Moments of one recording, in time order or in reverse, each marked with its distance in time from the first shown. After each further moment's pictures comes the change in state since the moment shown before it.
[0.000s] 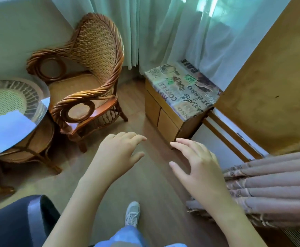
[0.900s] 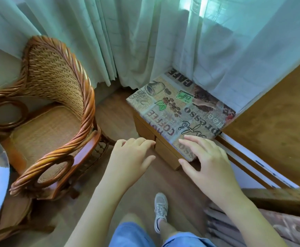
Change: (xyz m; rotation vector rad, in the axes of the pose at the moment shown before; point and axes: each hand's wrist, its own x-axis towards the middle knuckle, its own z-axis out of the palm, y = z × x) left_hand 0.341 -0.084 0.028 -0.021 0.089 0.170; right_hand 0.310 0.106 0.038 -0.011 0.011 0.165
